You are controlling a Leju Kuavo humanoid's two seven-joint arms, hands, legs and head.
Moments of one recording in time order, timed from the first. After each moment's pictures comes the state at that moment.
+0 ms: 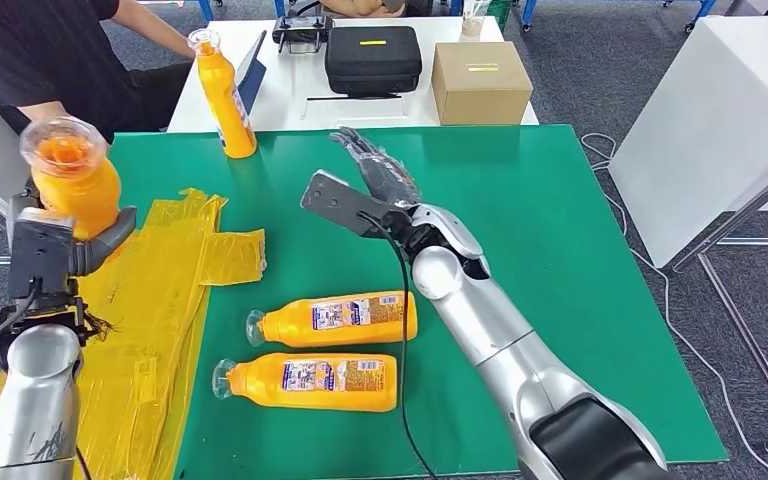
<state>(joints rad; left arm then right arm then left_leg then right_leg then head) -0.43 0.04 -0.02 -1.37 -0.44 0.32 -0.24 -0.69 0.14 0.44 -1.13 0.62 0.06 0.05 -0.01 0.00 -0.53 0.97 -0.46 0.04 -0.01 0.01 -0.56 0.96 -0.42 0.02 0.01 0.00</state>
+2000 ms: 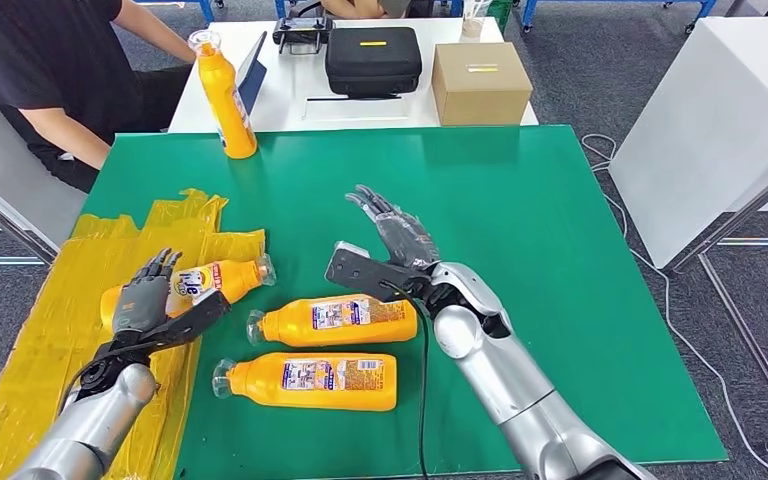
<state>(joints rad) -0.55 0.06 -0.17 -0.60 -1.00 0.46 -0.11 -0.46 0.07 0.44 -1.30 0.70 0.09 0.00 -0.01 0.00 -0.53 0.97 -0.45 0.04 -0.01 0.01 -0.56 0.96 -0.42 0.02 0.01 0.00</state>
